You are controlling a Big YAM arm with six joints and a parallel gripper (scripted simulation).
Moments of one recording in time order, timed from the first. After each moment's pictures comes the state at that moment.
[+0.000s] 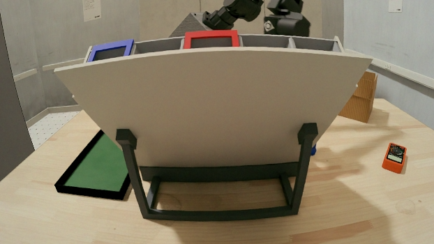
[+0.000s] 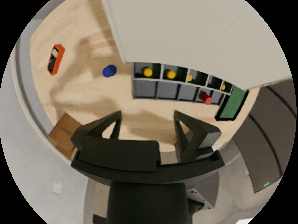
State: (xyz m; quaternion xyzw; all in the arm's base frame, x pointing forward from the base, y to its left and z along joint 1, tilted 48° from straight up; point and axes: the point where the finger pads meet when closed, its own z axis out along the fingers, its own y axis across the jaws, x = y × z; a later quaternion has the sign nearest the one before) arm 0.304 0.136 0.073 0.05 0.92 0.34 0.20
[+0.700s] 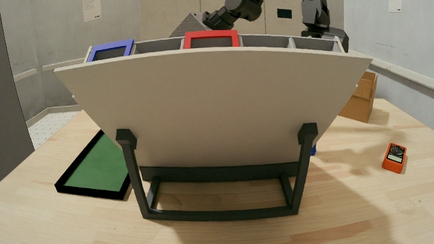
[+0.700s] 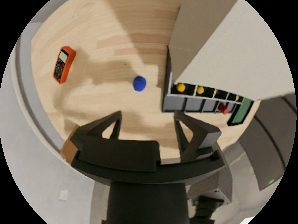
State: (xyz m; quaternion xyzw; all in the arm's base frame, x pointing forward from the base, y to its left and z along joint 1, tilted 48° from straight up) arm 0.342 0.215 0.124 0.07 0.91 0.34 0.20
